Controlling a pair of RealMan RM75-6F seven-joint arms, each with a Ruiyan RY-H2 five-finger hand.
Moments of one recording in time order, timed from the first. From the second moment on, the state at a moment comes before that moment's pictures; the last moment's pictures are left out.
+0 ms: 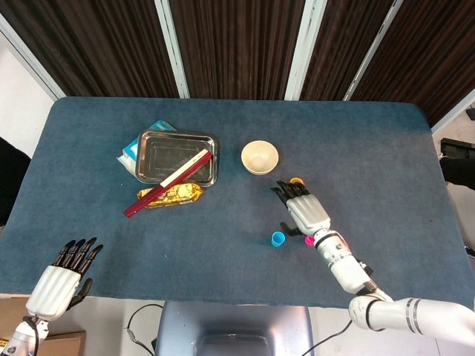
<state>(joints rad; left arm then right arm) -0.13 -1.21 0.09 -1.50 1.73 1.47 0.15 0.75 -1.36 0.14 -1.71 -0.93 0.94 -0.43</state>
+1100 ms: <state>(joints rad) -0.12 -1.20 0.09 -1.50 1.75 1.50 0.12 0.79 -1.47 0.03 -1.66 -0.89 0.92 -0.55</state>
